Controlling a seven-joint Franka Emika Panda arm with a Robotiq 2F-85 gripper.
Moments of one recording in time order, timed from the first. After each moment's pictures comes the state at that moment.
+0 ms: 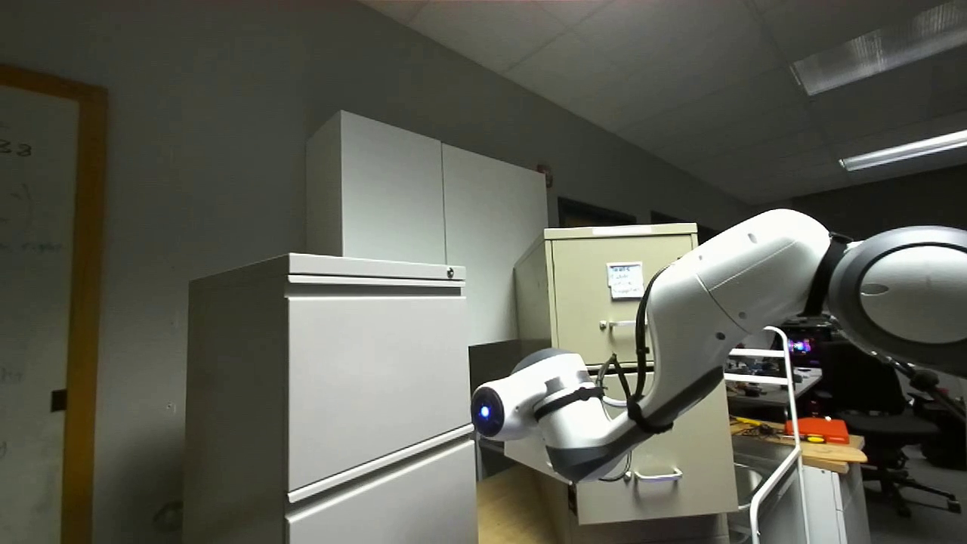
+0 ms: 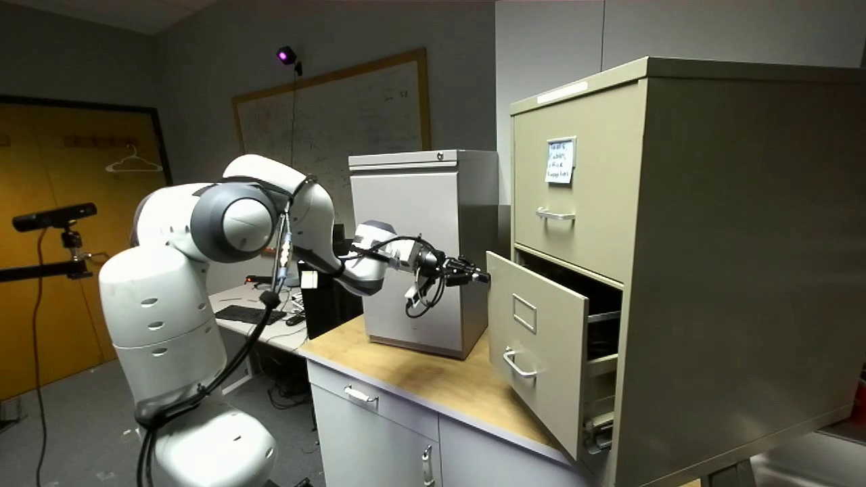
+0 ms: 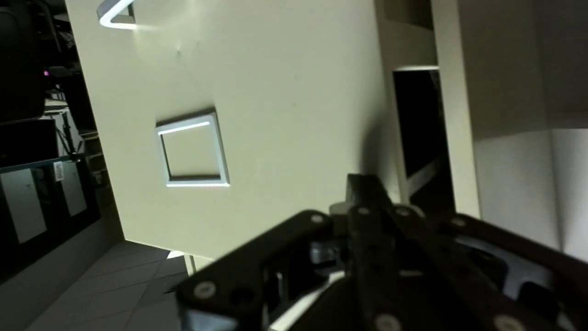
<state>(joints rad) 0.03 -0.07 0.06 -2.13 -1.47 1.80 2.25</state>
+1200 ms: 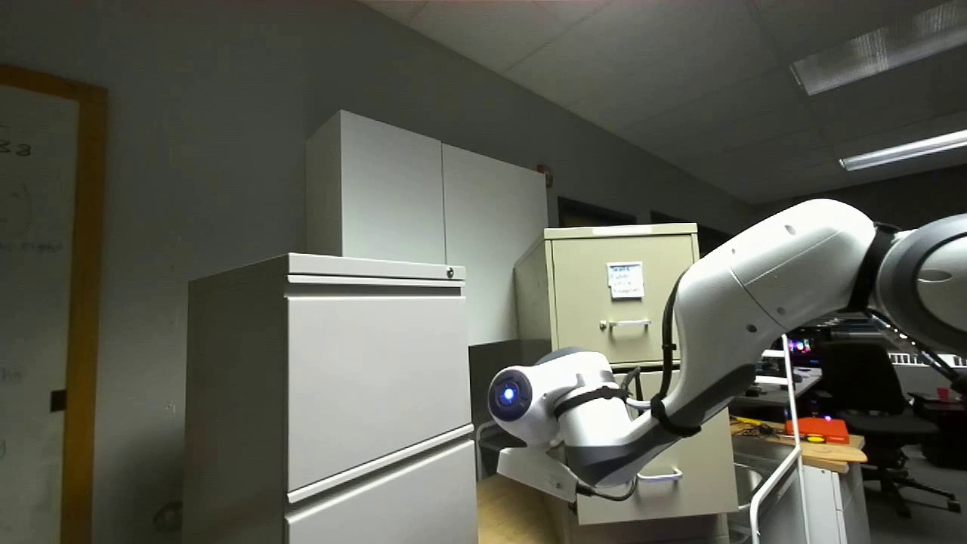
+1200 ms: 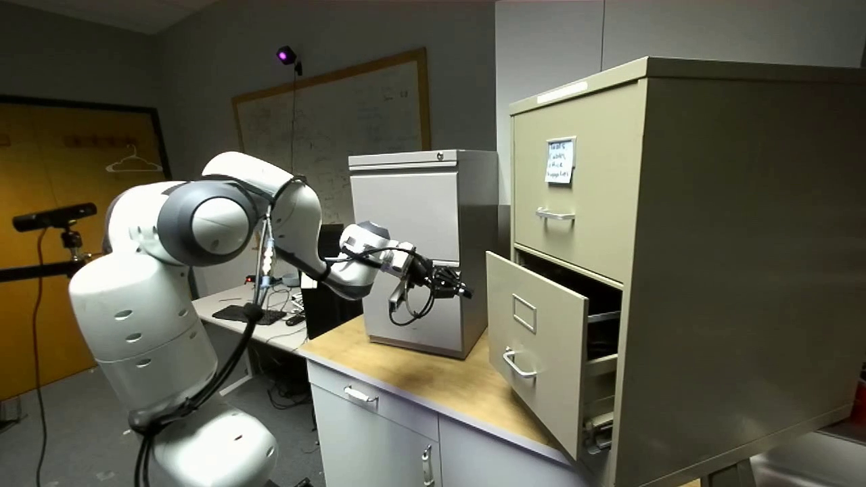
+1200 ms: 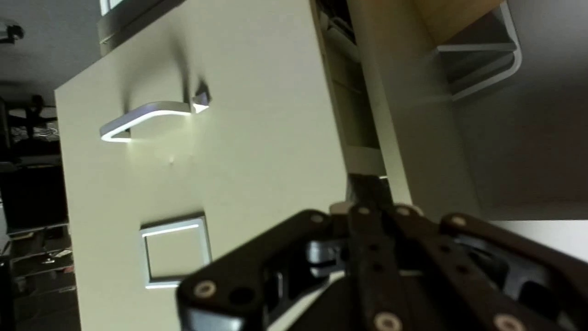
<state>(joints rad) 0.04 -0.18 0.03 -2.25 -1.32 2.08 2.17</state>
